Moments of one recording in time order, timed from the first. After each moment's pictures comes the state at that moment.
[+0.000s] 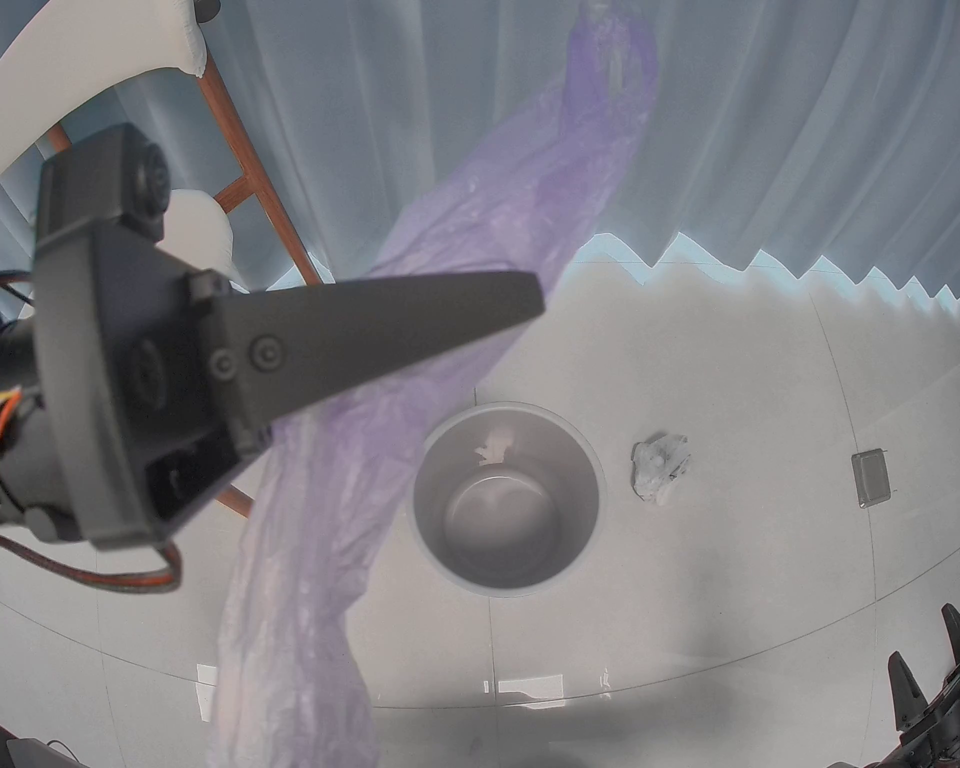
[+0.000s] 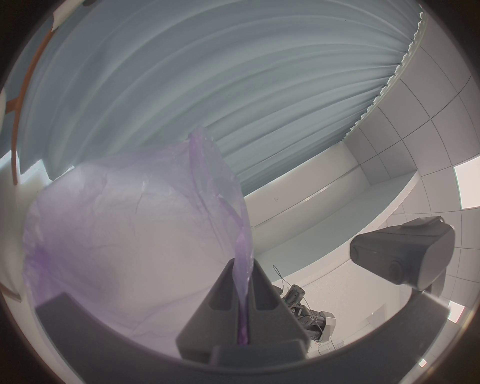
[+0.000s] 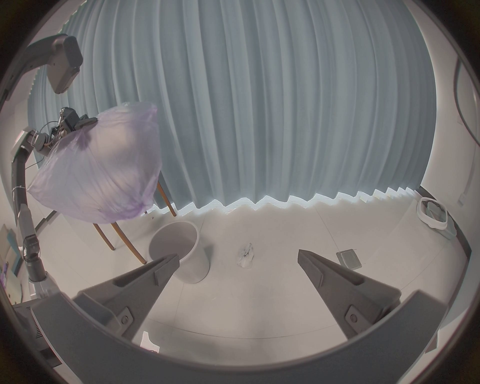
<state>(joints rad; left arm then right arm) -0.87 1.27 -0.96 -0.42 -0.44 -0.51 0.00 0.02 -0.02 0.00 0.00 0.02</state>
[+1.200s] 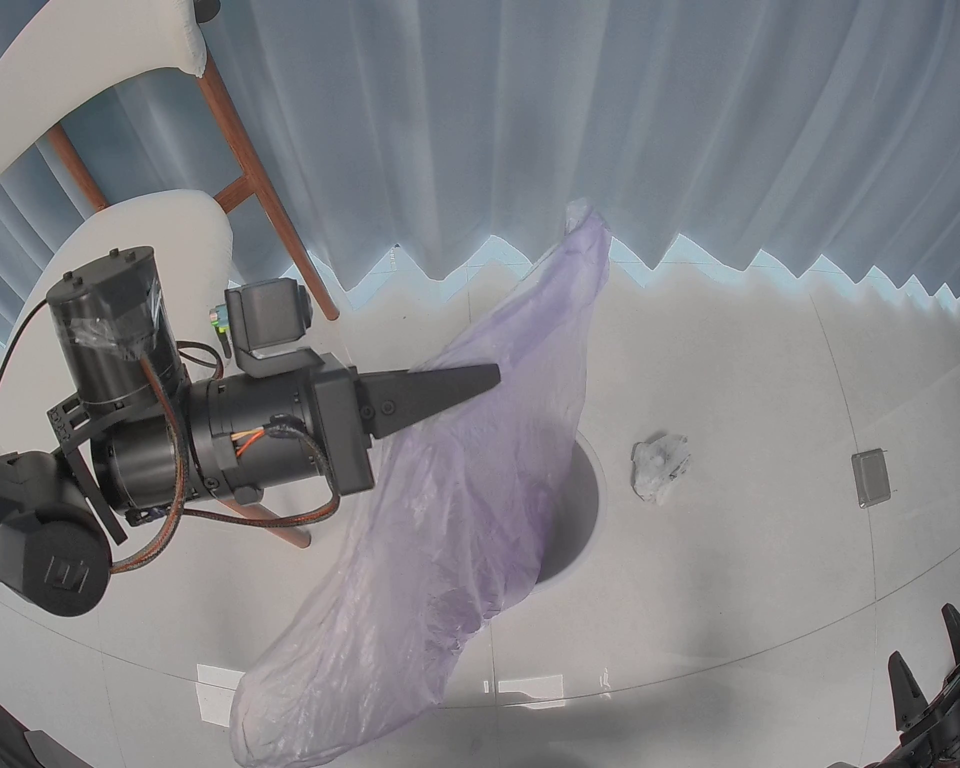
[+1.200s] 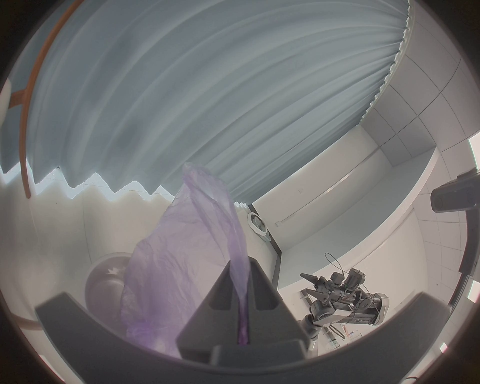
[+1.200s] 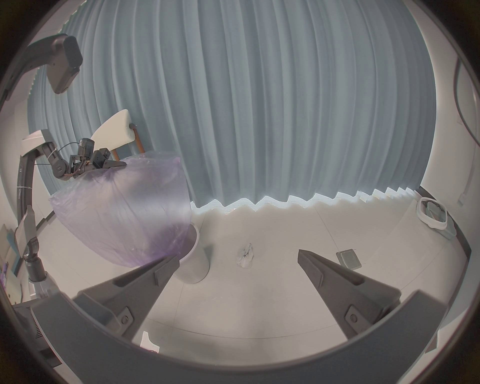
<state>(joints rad) -0.58 1.56 -0.81 -0.80 -0.61 -0.39 0.00 0.02 -0.02 0.00 0.00 0.02</state>
